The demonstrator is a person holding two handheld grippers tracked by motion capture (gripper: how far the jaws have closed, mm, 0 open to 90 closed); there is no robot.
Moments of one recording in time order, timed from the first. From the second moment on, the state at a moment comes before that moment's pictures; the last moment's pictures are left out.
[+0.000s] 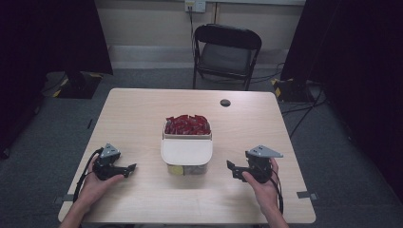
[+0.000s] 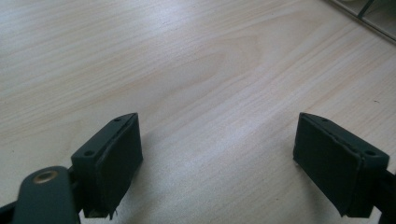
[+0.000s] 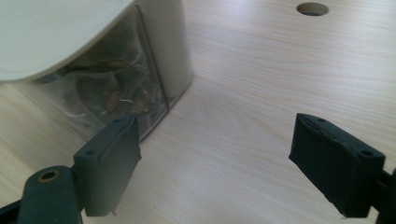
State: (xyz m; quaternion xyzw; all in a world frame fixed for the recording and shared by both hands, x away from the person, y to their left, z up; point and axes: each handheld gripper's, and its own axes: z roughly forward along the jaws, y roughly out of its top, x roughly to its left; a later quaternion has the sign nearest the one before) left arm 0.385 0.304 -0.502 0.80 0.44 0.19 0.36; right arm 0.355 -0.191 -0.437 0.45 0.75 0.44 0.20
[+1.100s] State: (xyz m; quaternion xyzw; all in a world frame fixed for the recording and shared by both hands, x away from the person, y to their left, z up) left arm 0.385 0.304 -0.502 0.80 0.44 0.19 0.36; right arm 0.354 -0.125 -0.437 0.40 0.78 0.45 0.14
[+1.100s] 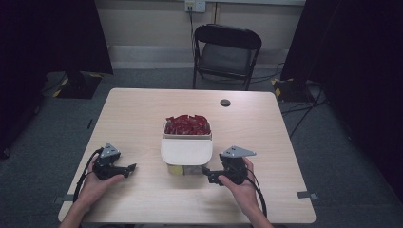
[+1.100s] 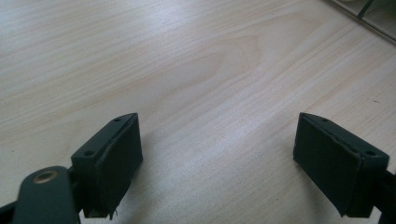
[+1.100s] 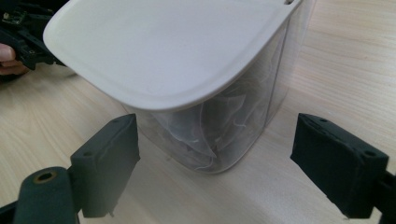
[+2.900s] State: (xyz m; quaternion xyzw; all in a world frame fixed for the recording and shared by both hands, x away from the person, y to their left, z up) left arm 0.385 0.304 -0.502 0.80 0.44 0.19 0.36; right arm 0.366 -0.106 -0.435 0.38 0.79 0.46 0.13
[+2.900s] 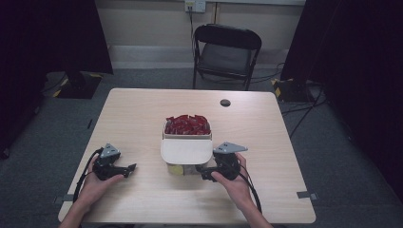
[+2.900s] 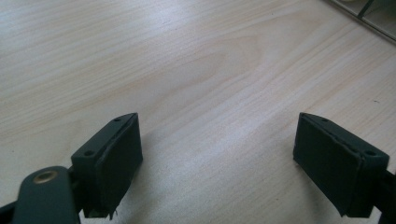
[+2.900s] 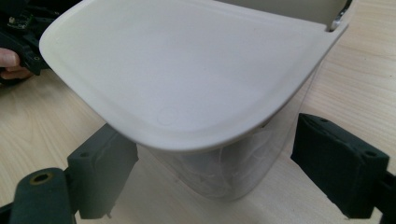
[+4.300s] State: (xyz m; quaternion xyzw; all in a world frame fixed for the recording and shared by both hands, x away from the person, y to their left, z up) left arm 0.385 0.304 -0.502 0.80 0.44 0.19 0.36; right arm 0.373 -0.107 -0.422 0.39 0.78 0.48 0.13
